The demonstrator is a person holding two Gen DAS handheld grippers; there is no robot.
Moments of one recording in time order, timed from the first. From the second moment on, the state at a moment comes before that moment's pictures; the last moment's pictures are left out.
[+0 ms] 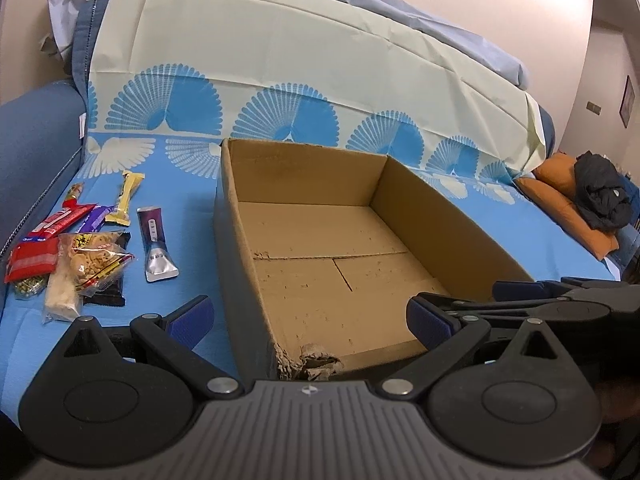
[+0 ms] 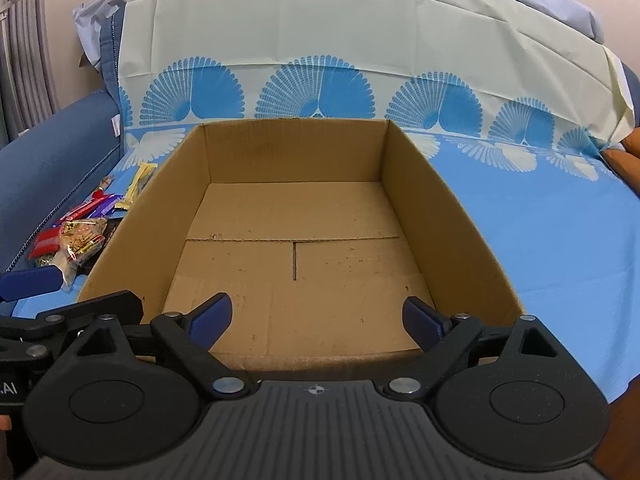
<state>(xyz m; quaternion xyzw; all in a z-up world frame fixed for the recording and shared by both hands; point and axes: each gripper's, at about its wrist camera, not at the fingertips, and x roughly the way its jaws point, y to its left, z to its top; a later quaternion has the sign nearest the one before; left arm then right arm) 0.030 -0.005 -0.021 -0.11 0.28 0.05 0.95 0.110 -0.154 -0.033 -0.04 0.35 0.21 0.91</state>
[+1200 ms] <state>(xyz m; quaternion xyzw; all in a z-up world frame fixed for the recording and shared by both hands) 0.031 -0.007 -0.020 -0.11 0.28 0.04 0.95 0.107 -0.151 -0.033 -0.06 0.33 0.21 0.92</state>
